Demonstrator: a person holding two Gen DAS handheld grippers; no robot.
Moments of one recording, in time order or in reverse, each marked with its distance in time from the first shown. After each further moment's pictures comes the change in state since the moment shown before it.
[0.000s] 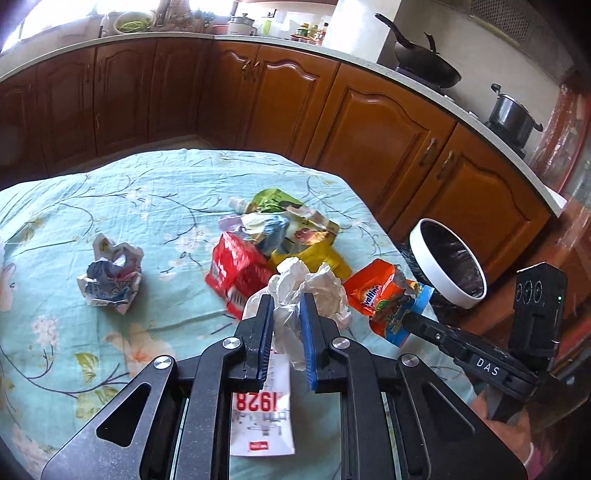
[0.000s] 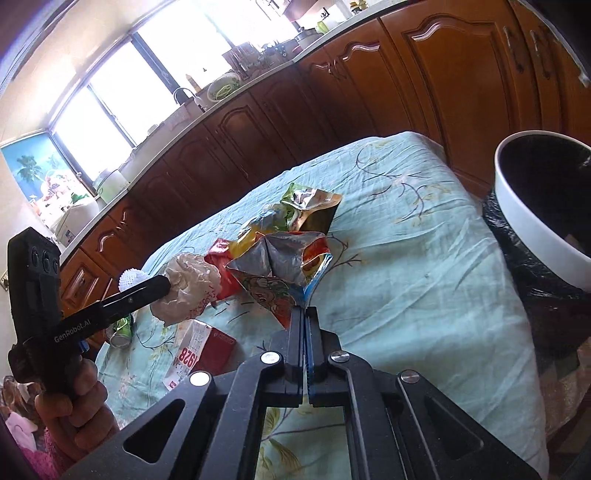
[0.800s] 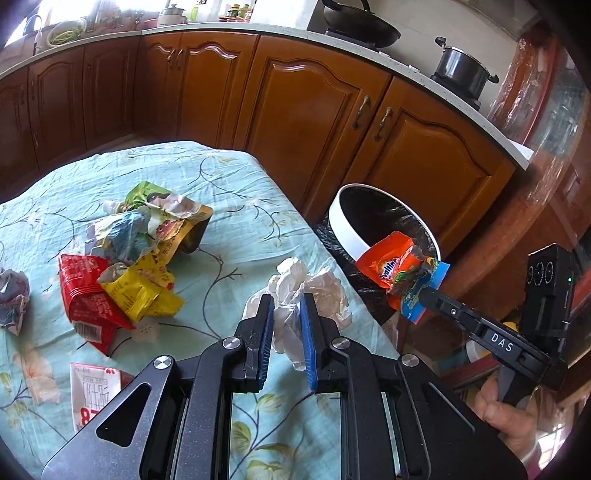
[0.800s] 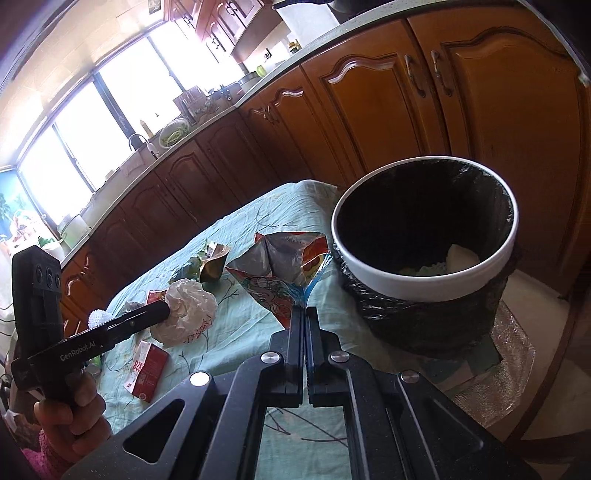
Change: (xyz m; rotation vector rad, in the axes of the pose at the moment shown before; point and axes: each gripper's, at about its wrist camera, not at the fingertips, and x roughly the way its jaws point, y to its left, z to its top) left arm 0.047 -0.112 0.002 0.139 0.074 -0.139; right arm -0.084 -0.085 0.003 0.098 -0.143 -0.170
